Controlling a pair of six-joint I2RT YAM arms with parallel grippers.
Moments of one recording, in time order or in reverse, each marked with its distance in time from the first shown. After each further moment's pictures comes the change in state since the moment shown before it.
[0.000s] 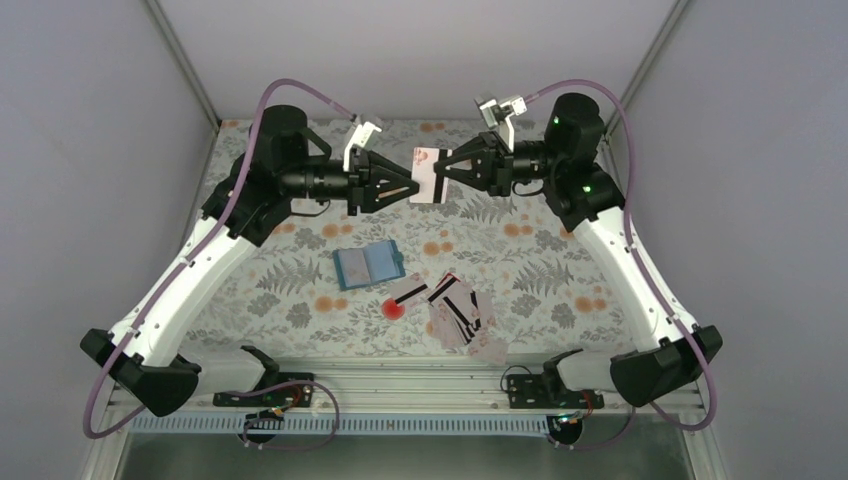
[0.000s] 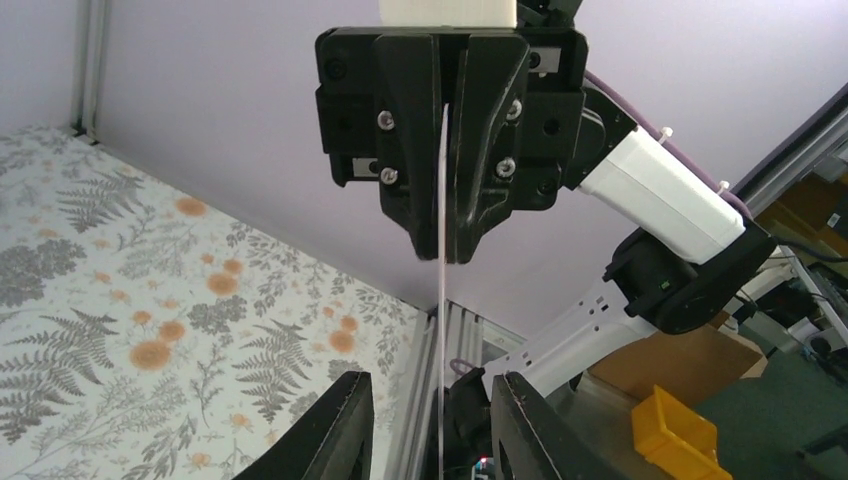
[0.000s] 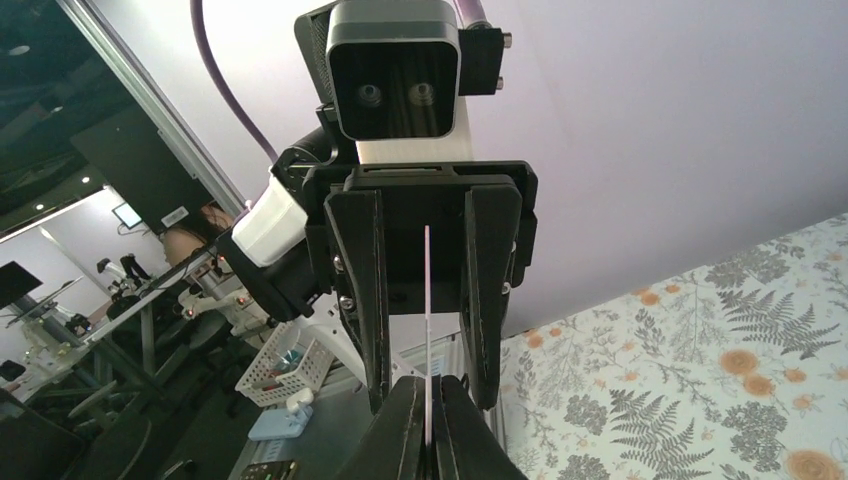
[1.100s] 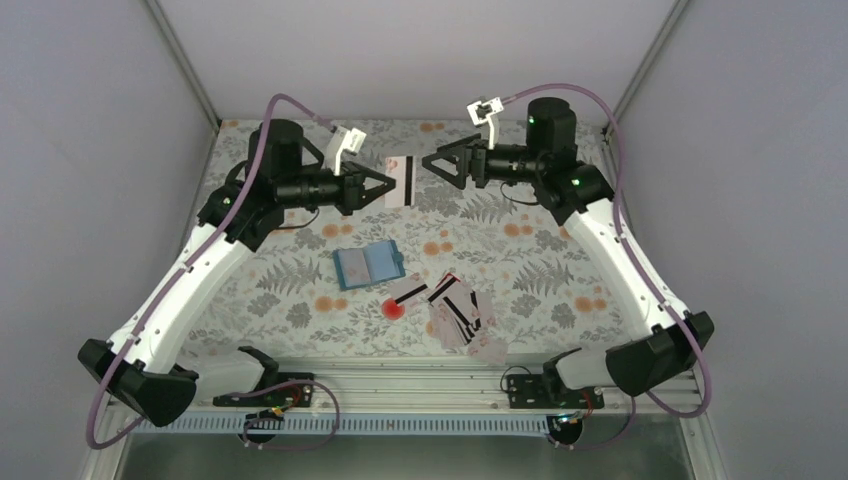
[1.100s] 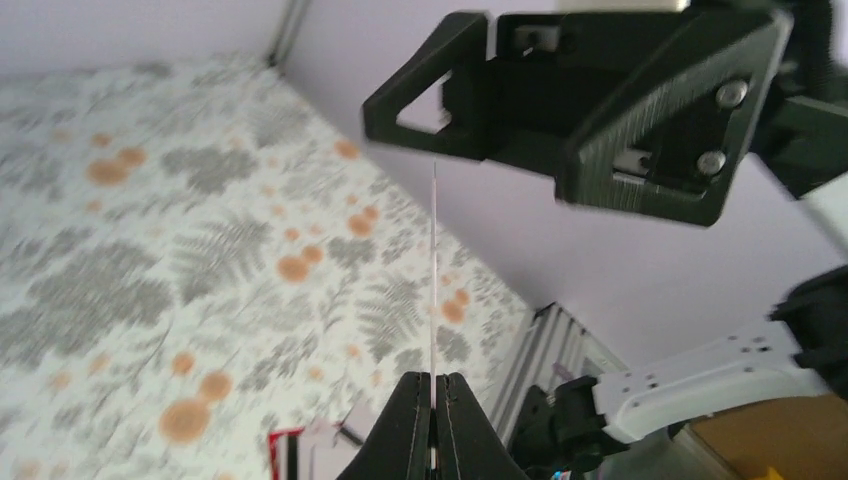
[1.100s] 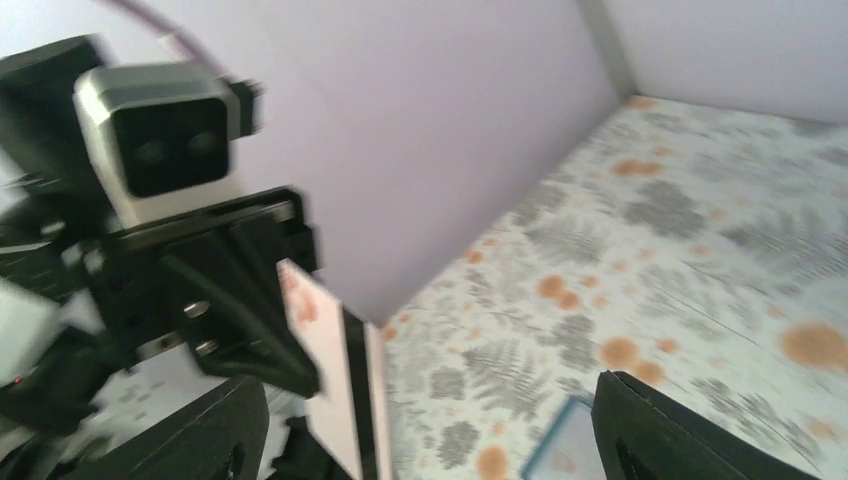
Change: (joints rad) left arm 0.063 -0.043 -0.082 -0.084 -0.203 -0.015; right arm 0.027 0.047 0.032 -0.246 0.346 -0.108
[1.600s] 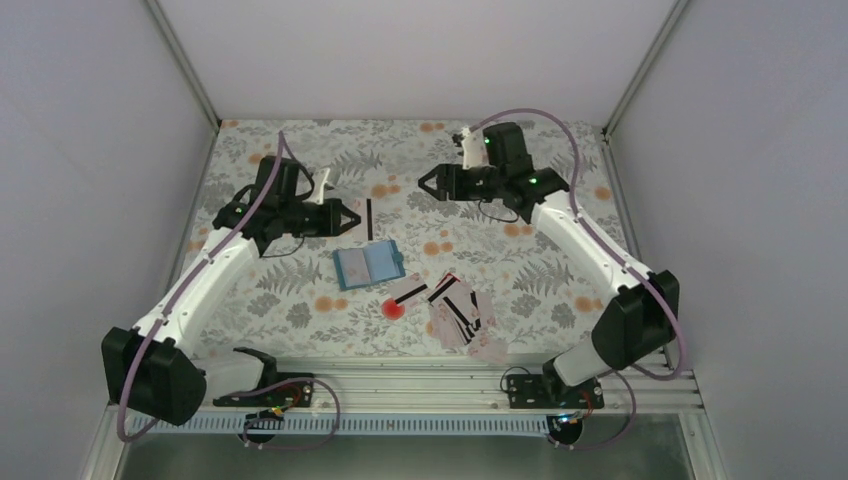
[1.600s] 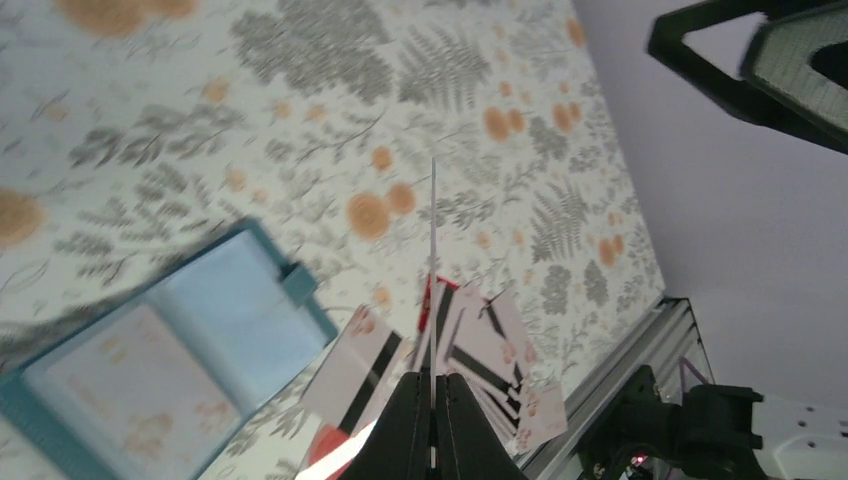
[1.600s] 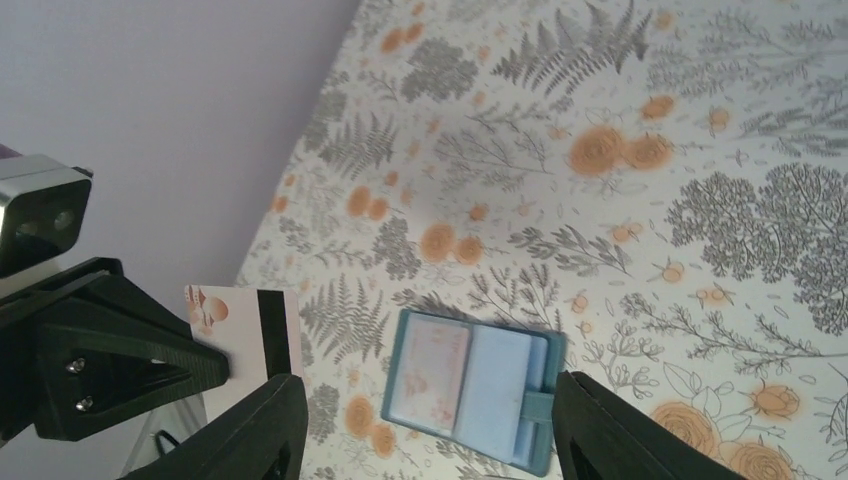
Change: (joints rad) left arm 0.195 -0.004 -0.337 -0.099 -0.092 -0.045; right arm 0.038 0.137 -0.124 -0.104 0.406 0.068
